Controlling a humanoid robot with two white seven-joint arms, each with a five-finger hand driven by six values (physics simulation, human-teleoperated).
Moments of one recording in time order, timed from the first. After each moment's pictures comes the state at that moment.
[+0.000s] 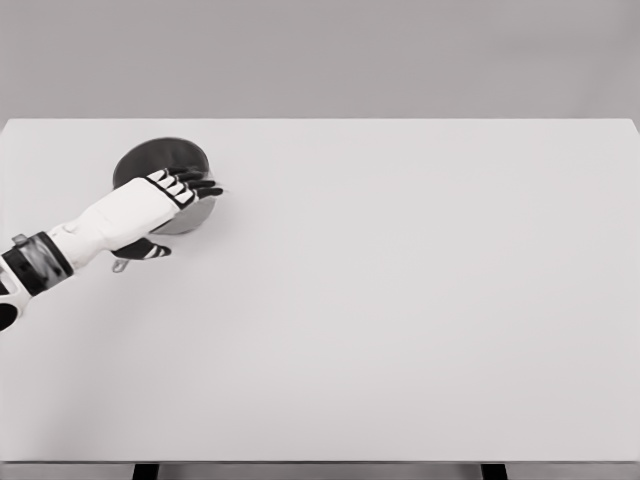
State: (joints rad) left arm -0.24 0.55 -0.14 -1.54 -0.71 -0.61 -0.35; right arm 0.03 0.00 -0.13 0.10 -0.07 -0.22 -0.13
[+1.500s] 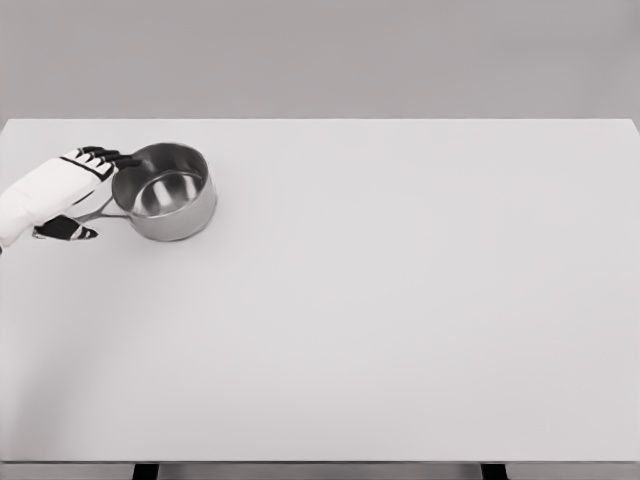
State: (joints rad) left arm -0.29 0.62 -0.02 -1.35 -0.71 -0.61 -0.35; right arm 0.03 0.00 -0.13 0.10 -0.07 -0.22 -0.13
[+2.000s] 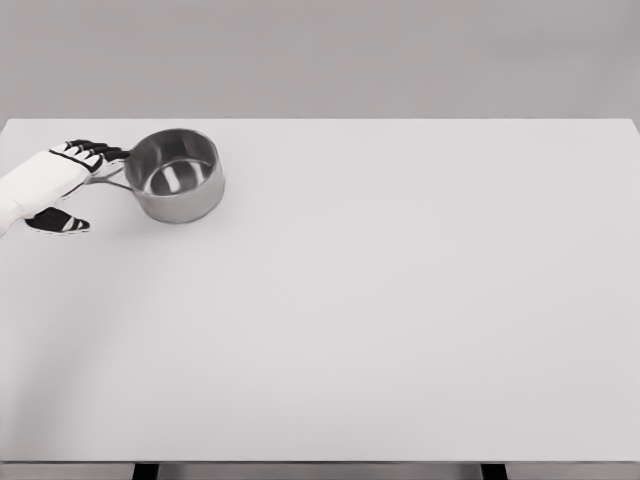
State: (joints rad) left arm -0.32 0.62 -0.01 -1.30 -0.71 -0.61 -0.35; right arm 0.03 0.00 -0.13 0.10 -0.07 -0.22 -0.13
